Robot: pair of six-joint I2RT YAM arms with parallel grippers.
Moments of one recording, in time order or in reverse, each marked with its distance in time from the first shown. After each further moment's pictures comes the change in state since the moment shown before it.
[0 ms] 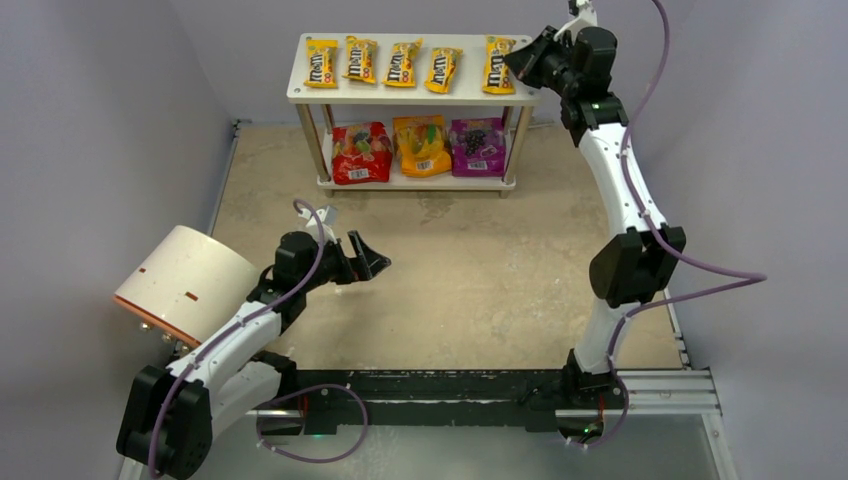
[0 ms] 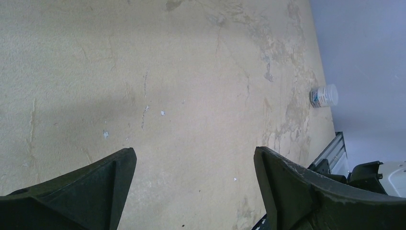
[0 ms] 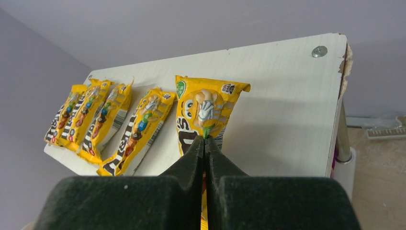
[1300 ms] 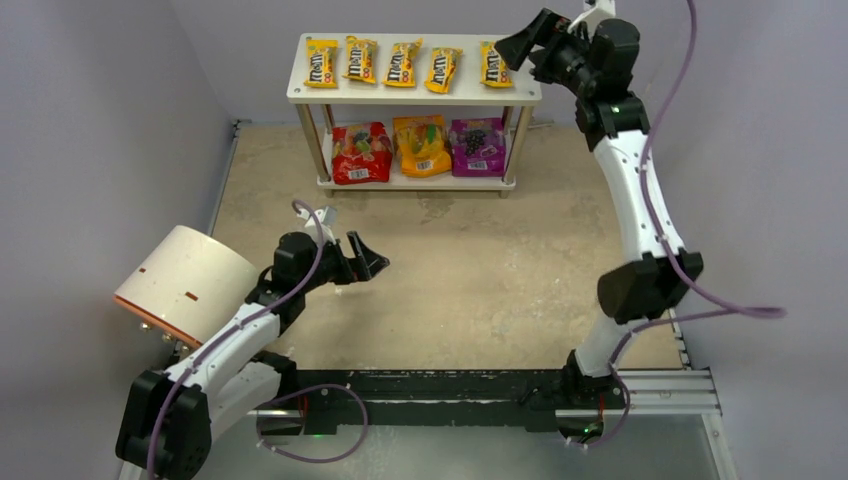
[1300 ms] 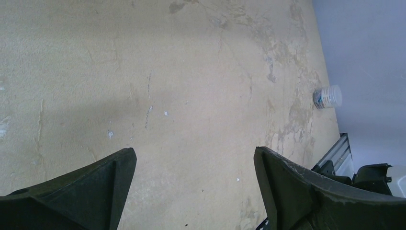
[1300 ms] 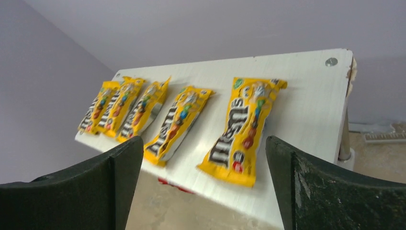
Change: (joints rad) left arm 0.000 -0.018 0.000 -0.015 -0.014 0.012; right arm 0.006 -0.022 0.118 -0.106 -0.008 -0.012
